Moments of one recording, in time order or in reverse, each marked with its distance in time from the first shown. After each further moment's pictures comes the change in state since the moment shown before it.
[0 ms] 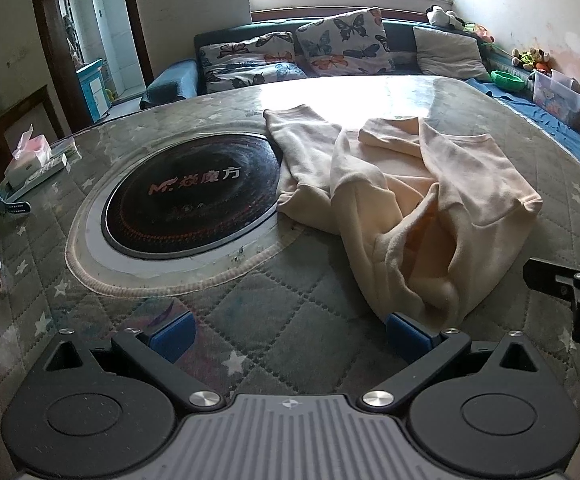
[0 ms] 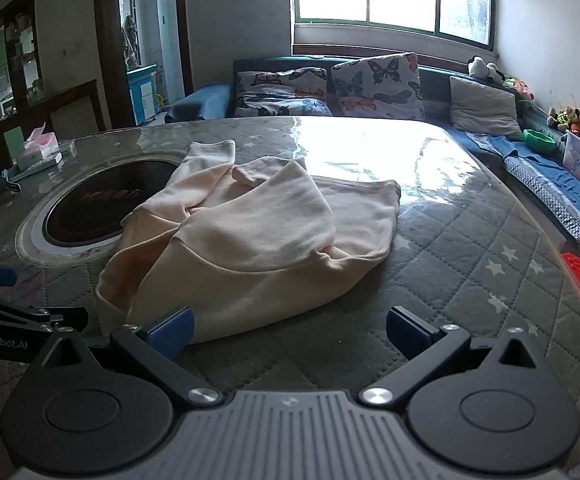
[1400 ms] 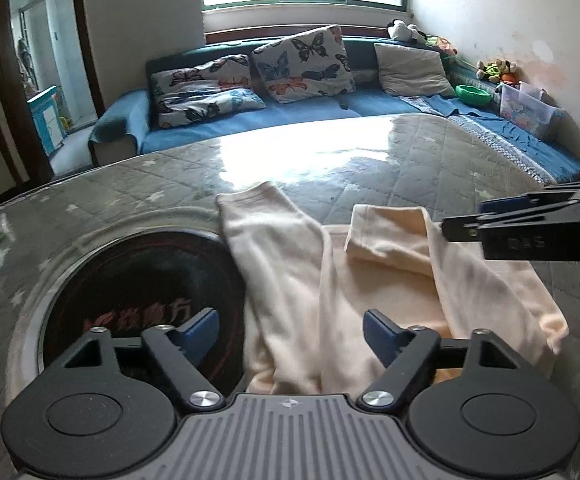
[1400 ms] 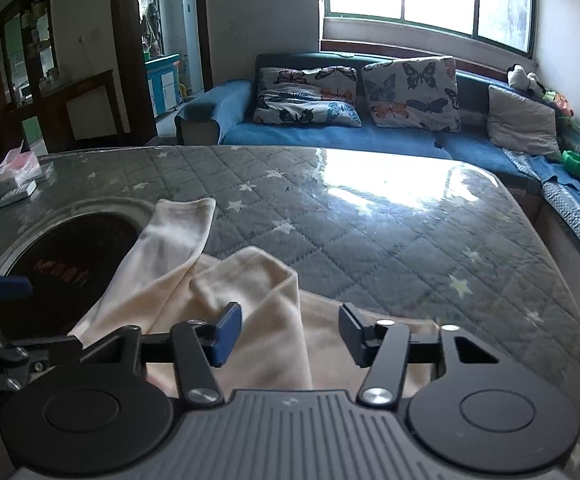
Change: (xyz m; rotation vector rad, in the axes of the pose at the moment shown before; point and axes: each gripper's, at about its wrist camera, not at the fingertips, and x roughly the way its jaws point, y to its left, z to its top) left arm 0.086 0.006 0.121 0.072 -0.056 -0.153; right arm 0.137 -0.029 0.135 -0.061 0.037 0.082
